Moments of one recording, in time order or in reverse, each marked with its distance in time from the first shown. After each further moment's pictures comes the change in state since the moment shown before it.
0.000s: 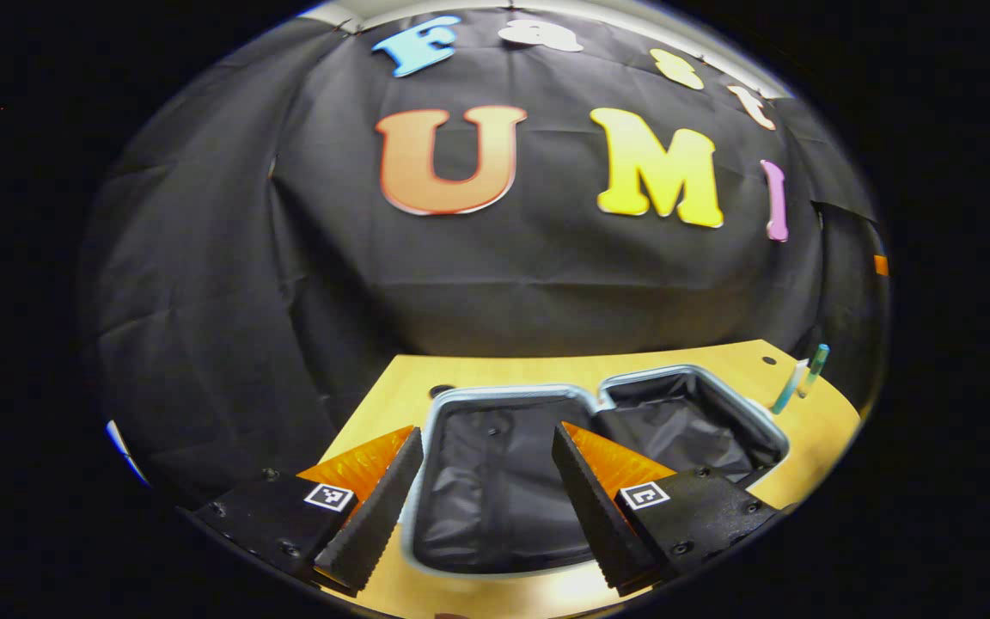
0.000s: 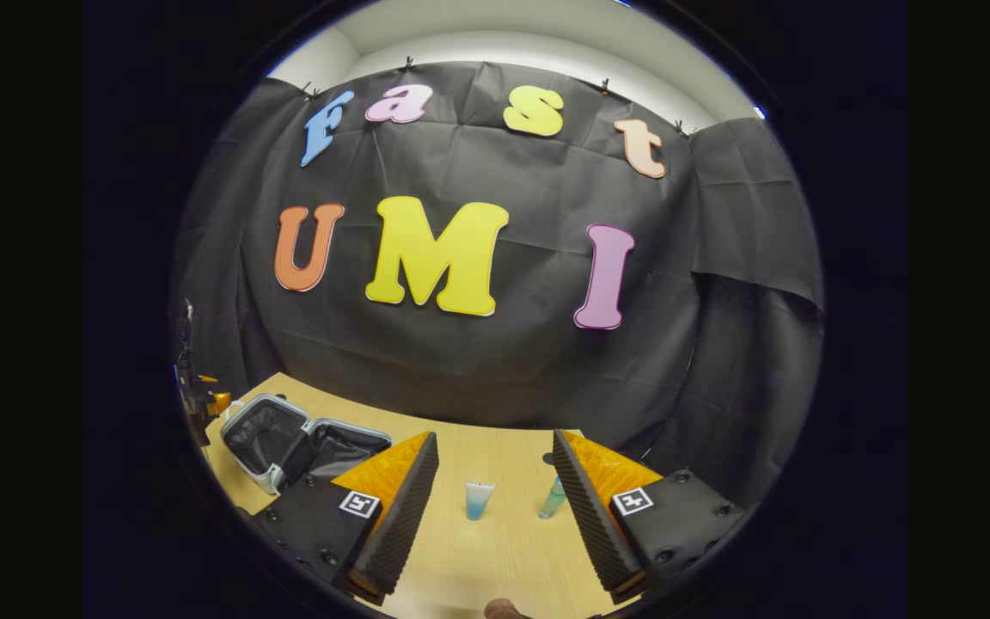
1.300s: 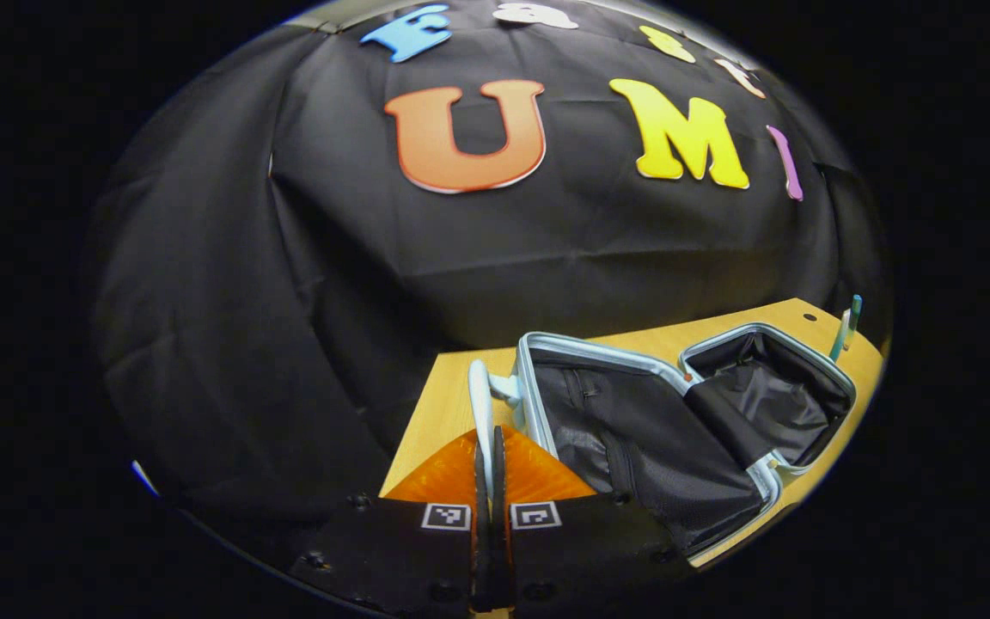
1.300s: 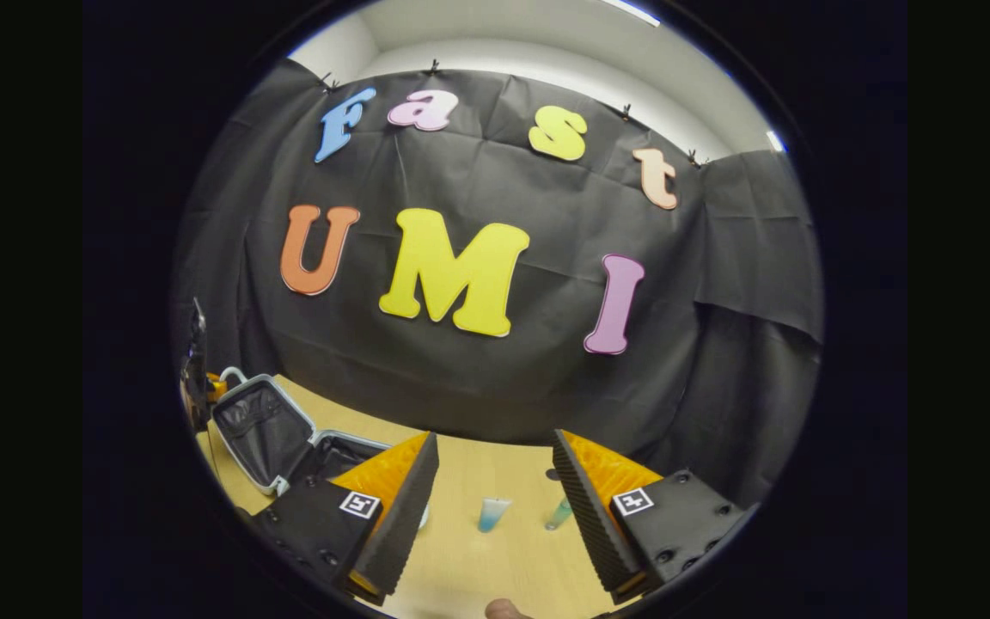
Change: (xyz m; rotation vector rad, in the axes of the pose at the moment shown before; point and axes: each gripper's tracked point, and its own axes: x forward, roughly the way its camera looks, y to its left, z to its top) left arm 0.053 0.122 -0.062 0.057 0.091 0.089; right arm -0.014 0.068 0.029 -0.089 -0.034 -0.047
